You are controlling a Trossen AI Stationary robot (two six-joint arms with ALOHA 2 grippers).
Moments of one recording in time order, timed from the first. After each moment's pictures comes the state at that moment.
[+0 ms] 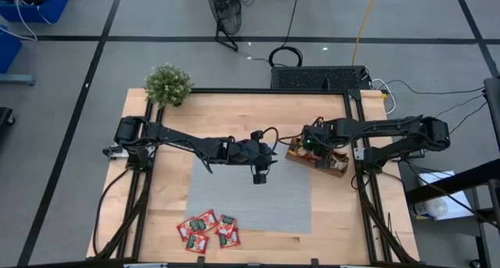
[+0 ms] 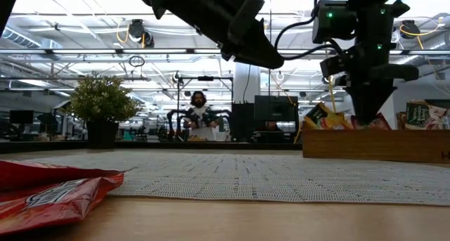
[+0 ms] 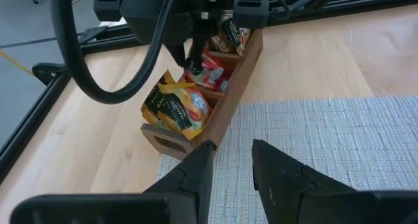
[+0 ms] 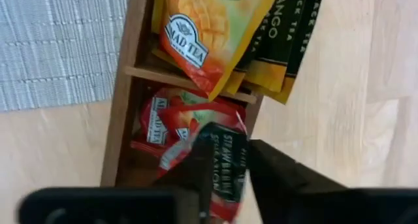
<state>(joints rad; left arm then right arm) -0.07 1.85 1.25 0.10 -0.20 0.10 -0.17 1.28 0.80 -0.95 0.13 -0.06</state>
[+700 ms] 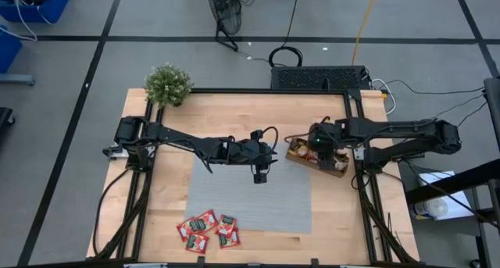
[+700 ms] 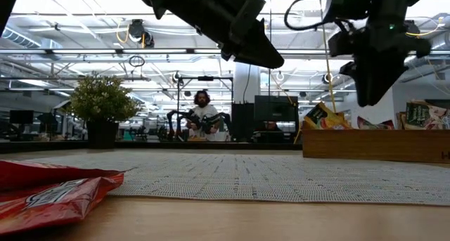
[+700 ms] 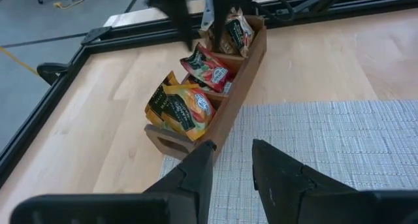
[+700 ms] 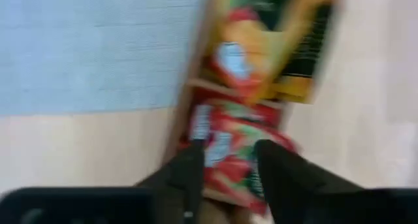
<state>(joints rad) -0.07 1.85 1.25 0.11 -0.21 0.10 -0.15 1.13 0.80 -0.96 0.03 -0.06</state>
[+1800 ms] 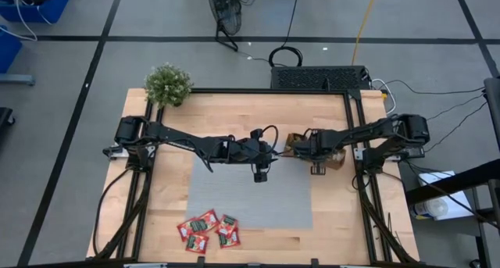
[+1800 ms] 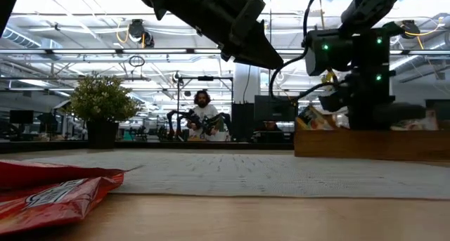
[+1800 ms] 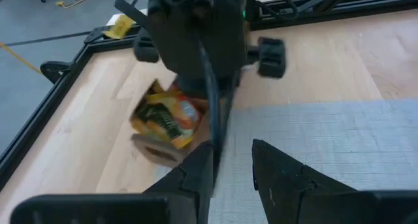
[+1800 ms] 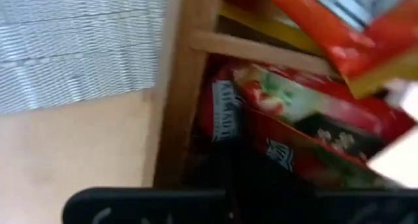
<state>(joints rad) -0.06 1.85 1.25 0.11 -0.21 0.10 -0.07 1.52 0.74 -0.84 0.24 0.01</state>
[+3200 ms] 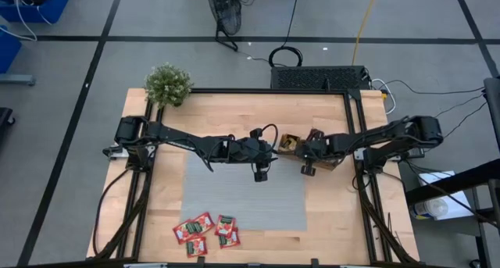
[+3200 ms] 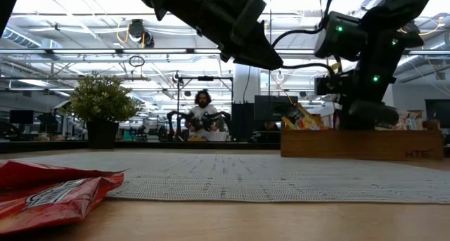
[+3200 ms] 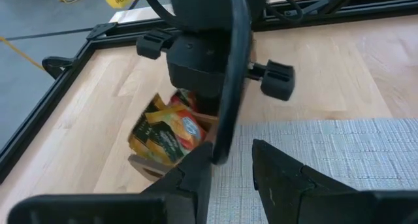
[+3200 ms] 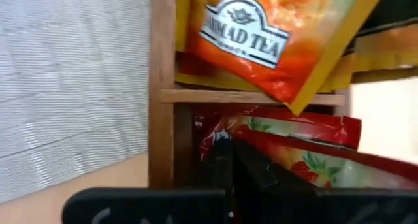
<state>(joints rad) -0.06 1.85 1.25 0.11 -0.21 0.08 -0.05 1.39 0.57 -0.47 0.32 0.11</state>
